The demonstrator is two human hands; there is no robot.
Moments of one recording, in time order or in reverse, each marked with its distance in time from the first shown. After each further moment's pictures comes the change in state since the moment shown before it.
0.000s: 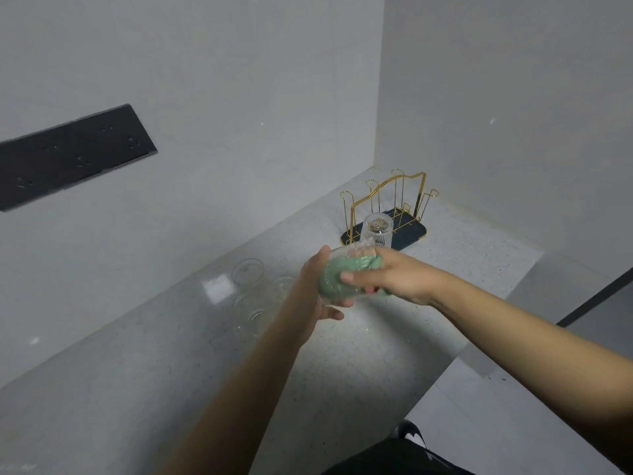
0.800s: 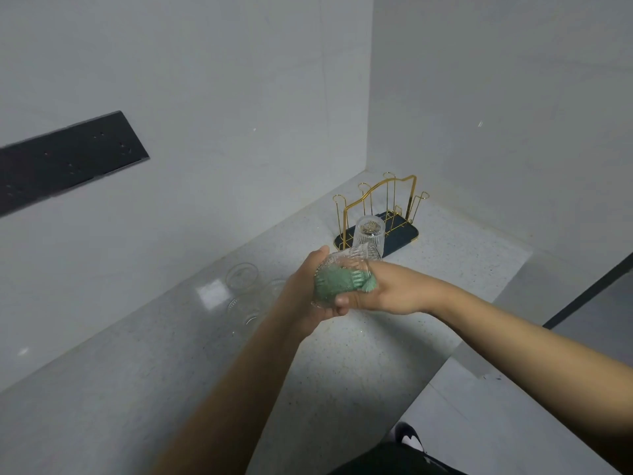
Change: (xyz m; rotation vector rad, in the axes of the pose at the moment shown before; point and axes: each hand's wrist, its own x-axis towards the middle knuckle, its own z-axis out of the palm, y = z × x) left_hand -0.004 0.025 0.017 -0.085 -0.019 -0.150; right_hand -0.015 -0.003 0.003 -0.261 -0.085 -0.098
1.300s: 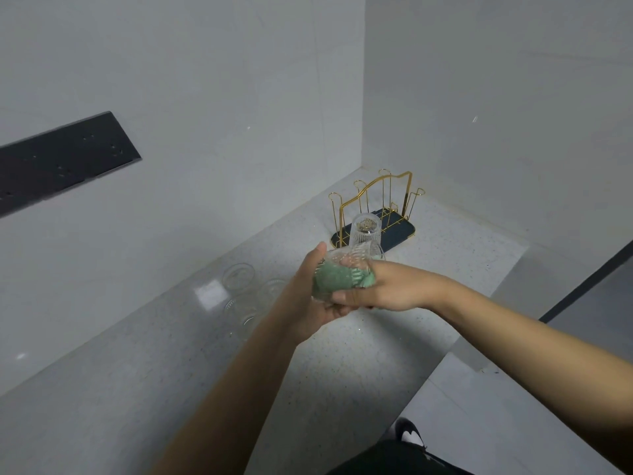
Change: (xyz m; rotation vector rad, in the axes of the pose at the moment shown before) left_hand 0.001 -0.006 -0.006 -0.024 -0.167 0.020; right_hand -0.002 -0.008 -0.003 0.010 -0.030 0.079
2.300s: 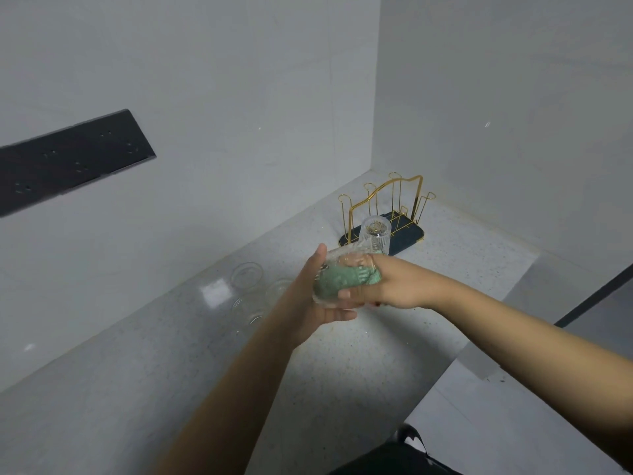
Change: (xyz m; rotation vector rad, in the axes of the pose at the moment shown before) left_hand -0.005 -0.004 -0.016 0.079 -0.005 0.078; right_hand 0.012 -0.002 0.002 -0.003 0.054 -0.070
